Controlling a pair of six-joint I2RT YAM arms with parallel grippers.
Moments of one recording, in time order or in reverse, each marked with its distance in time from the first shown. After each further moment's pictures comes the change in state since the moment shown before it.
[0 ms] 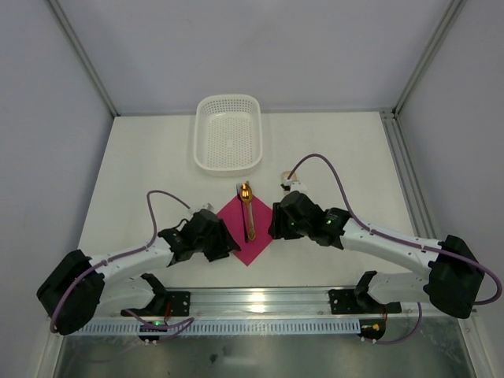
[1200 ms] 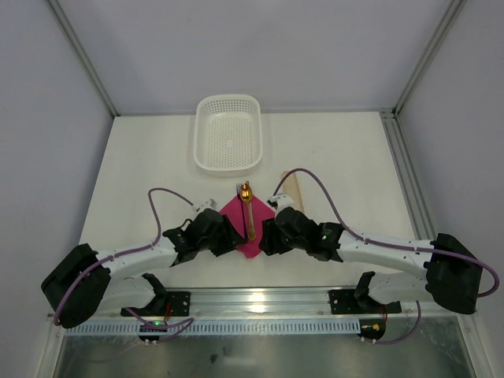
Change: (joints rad) left arm -0.040 0.060 0.000 0.158 -0.074 -0.033; right arm 0.106 0.000 -0.111 0.172 -0.037 -0.074
